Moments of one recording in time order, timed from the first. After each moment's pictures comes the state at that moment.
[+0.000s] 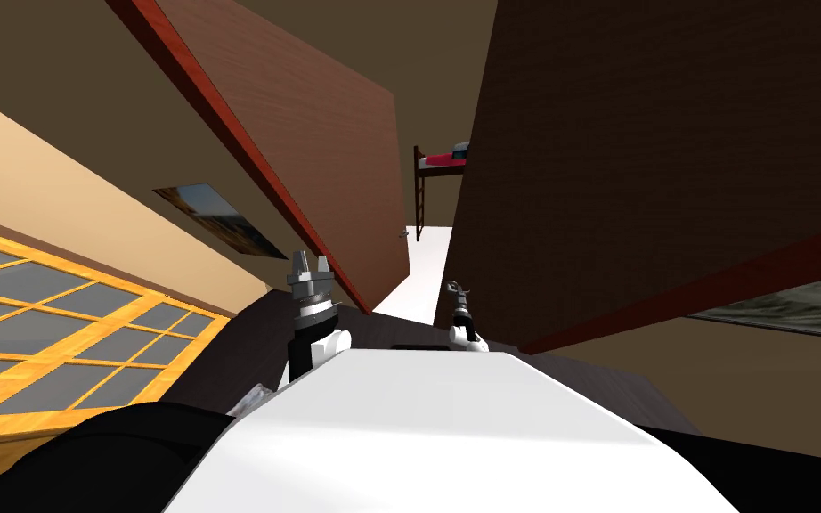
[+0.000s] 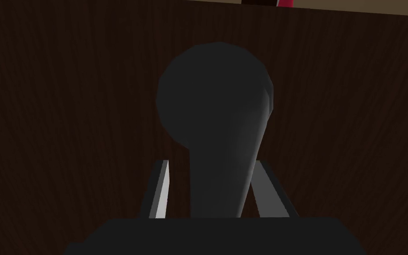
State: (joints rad) arm -0.19 0.01 -0.08 -0.59 -0.27 -0.83 0.22
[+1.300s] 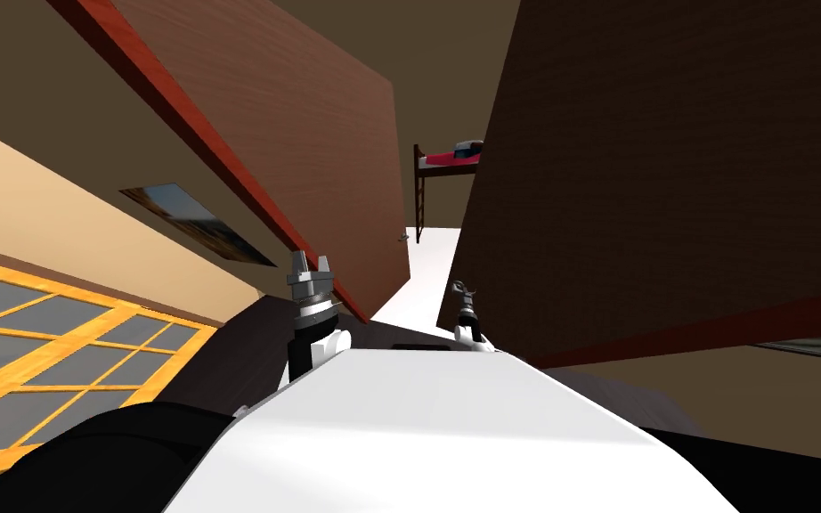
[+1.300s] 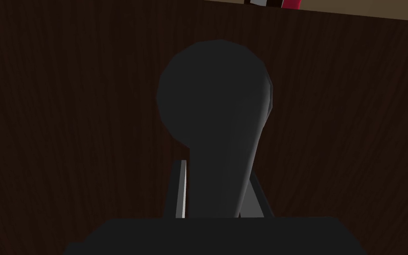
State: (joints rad) arm -0.18 -0.03 -0.11 -0.61 -0.29 -0.81 0.24
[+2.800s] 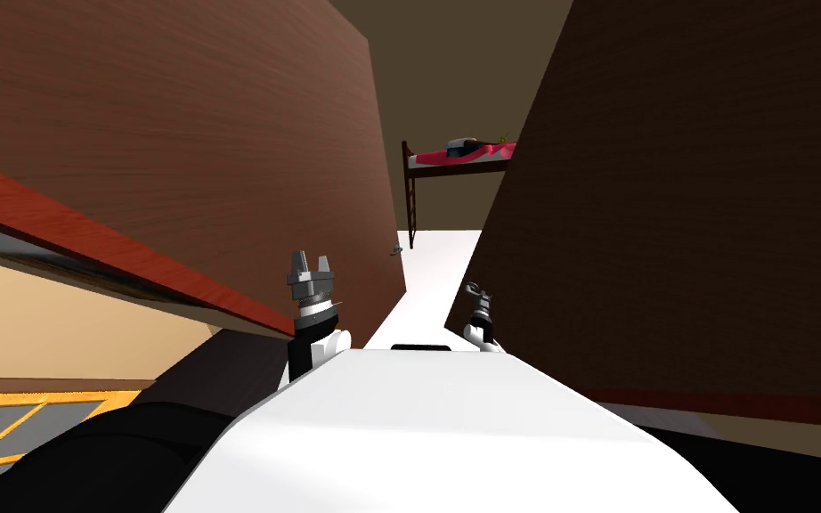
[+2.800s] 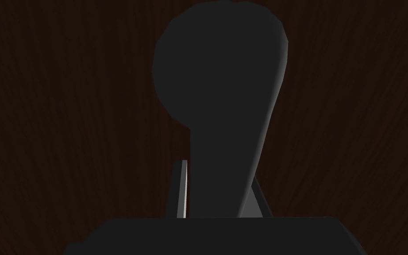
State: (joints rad) arm -0.19 -0.07 -0.26 -0.57 -0.40 -0.85 0.28
